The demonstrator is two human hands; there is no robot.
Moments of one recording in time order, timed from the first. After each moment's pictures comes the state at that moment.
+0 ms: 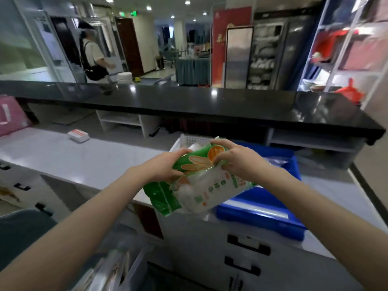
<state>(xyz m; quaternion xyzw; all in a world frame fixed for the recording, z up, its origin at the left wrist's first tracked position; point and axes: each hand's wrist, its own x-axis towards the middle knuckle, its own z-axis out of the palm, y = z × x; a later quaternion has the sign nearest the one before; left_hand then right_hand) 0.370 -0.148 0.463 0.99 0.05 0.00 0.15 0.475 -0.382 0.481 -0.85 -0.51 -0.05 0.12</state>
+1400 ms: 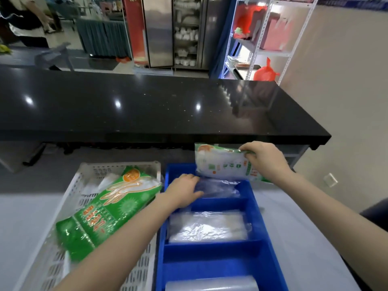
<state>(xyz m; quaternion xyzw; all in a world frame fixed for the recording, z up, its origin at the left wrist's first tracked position) 0.713 -0.249 0.316 0.98 -0.12 -0.08 0.16 0.754 -0.491 0.424 -0.97 -0.16 -0.09 0.16</state>
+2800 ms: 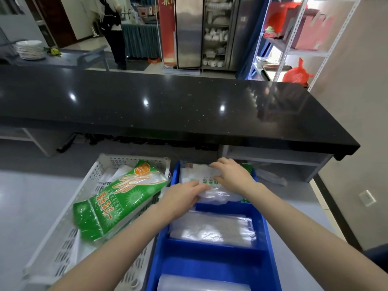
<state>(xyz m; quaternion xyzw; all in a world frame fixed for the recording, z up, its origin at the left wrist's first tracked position) 0.658 -0.254 0.338 0.97 -0.16 0.05 0.14 0.772 -0.430 0.351 -0.94 -0.32 0.04 0.13</state>
